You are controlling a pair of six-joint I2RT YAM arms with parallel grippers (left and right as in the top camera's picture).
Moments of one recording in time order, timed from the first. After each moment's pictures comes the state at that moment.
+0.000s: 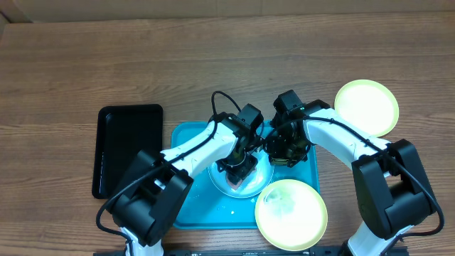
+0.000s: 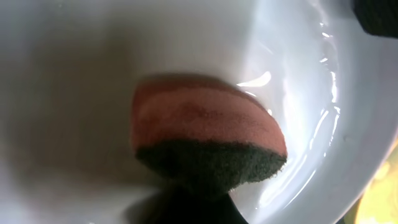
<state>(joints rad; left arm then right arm) -0.68 1.92 1.20 -0.86 0.18 -0.03 0.42 1.85 1.12 -0.88 -0.36 0.36</state>
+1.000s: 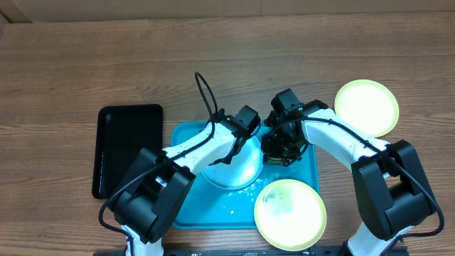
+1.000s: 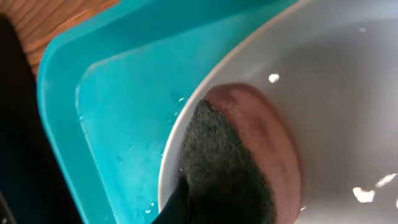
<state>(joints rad) -0.65 1.93 1.18 -0.83 -0.44 -0.40 0.43 1.84 1.12 -0.86 -0.45 0.35</state>
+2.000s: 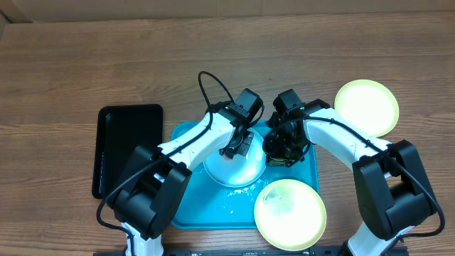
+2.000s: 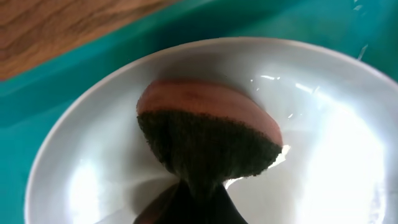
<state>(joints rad) -0.63 1.95 1.28 -0.77 -0.06 -0.25 0.43 1.84 1.12 -0.88 -0.44 0.34</state>
